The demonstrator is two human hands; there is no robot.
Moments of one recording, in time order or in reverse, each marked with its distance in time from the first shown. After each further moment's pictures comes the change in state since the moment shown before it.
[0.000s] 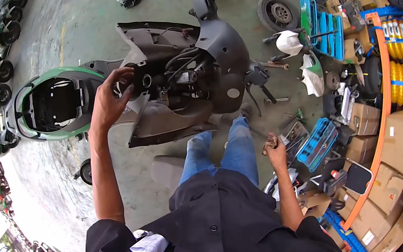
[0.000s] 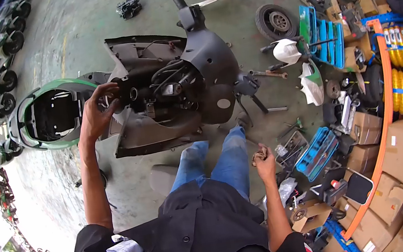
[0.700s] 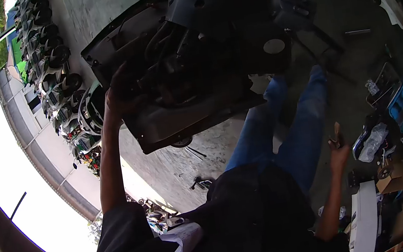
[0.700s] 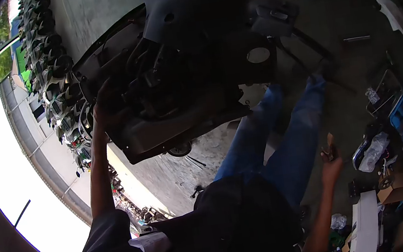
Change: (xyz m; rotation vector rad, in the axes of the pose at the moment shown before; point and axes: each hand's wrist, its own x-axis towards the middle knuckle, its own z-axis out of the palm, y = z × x) left_hand 0.053 -0.040 0.052 0.453 -0.306 0.111; right_hand -0.024 0.209 -0.034 -0.130 0.157 0.252
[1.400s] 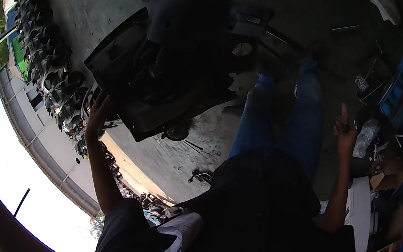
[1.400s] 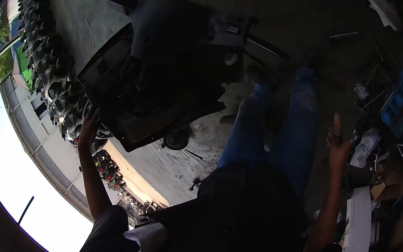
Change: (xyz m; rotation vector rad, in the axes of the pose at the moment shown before) left_hand -0.015 0.042 -0.066 -0.424 -0.207 -0.716; right_hand 0.073 -0.047 -0.118 0.179 -0.108 0.089
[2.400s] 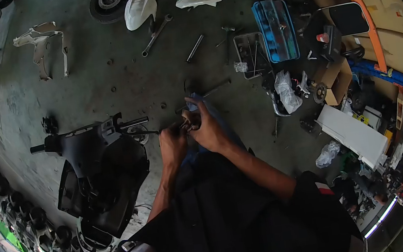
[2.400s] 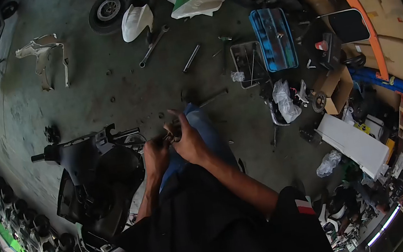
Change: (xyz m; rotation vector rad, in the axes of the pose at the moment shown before) left_hand -0.126 0.307 0.474 0.120 -0.414 0.546; right_hand -0.067 -0.186 -0.031 0.404 0.066 -0.367
